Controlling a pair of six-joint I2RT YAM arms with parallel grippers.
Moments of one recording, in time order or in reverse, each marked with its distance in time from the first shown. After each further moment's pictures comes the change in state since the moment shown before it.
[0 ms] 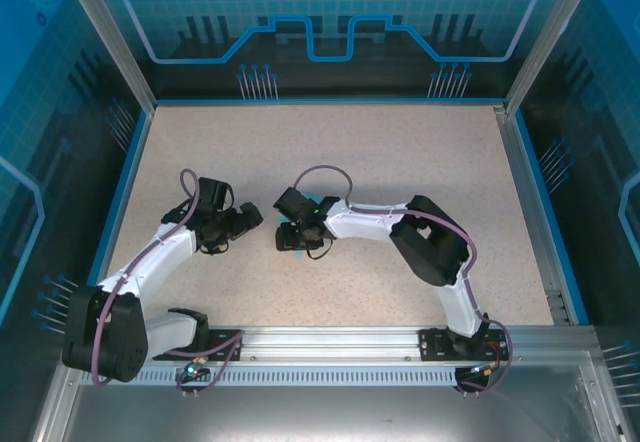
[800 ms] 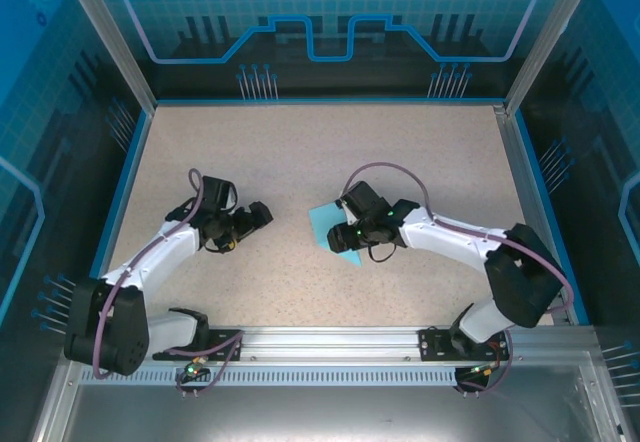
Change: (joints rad) left arm -0.029 0.036 0.000 0.061 0.159 0.018; right arm -0.176 -0.541 -0.450 0.000 -0.023 -0.283
